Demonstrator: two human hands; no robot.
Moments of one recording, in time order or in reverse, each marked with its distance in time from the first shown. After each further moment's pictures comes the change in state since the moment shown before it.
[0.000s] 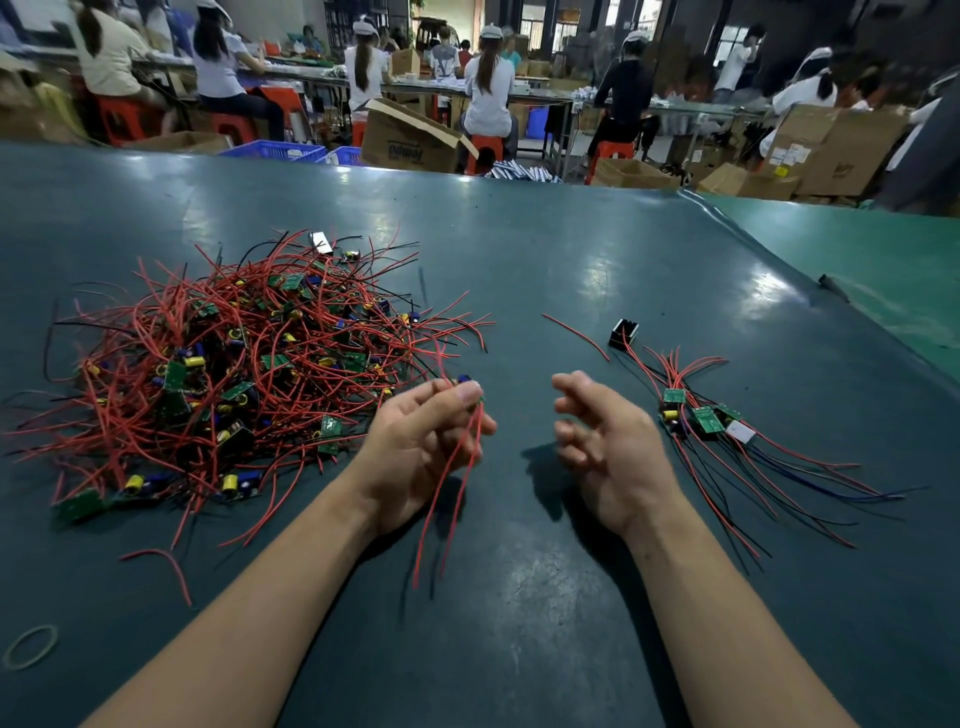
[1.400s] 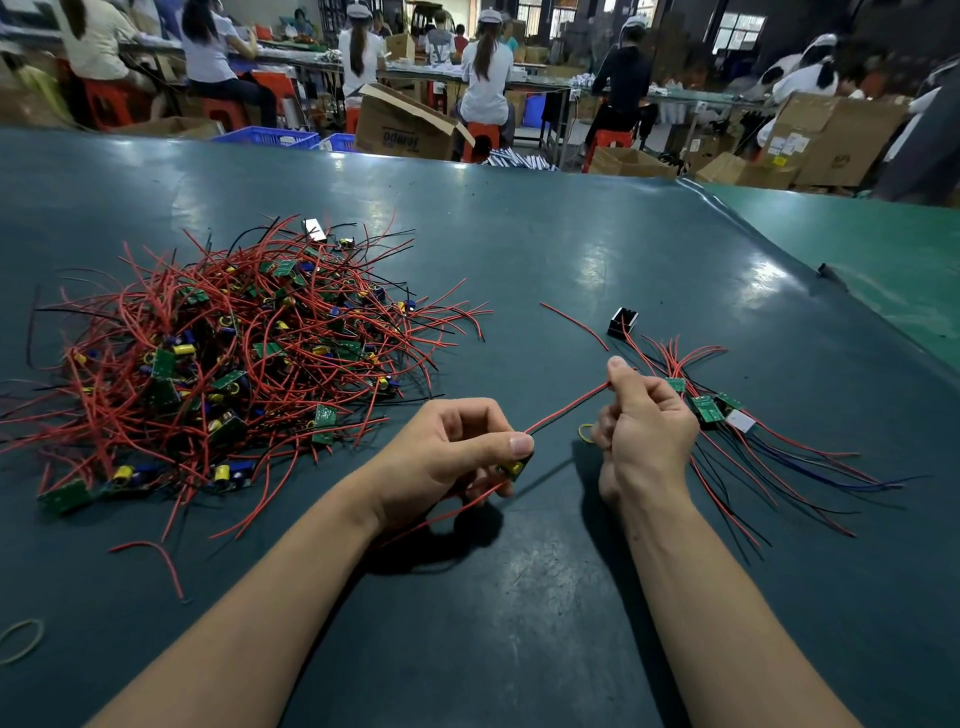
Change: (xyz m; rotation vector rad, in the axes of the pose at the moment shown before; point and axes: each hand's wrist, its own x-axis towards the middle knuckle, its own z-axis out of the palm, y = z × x) left_hand -0.006 -0.008 0.004 0.352 -0.313 -0.006; right_hand 0.013 0.003 -0.005 0.066 0.382 -0.320
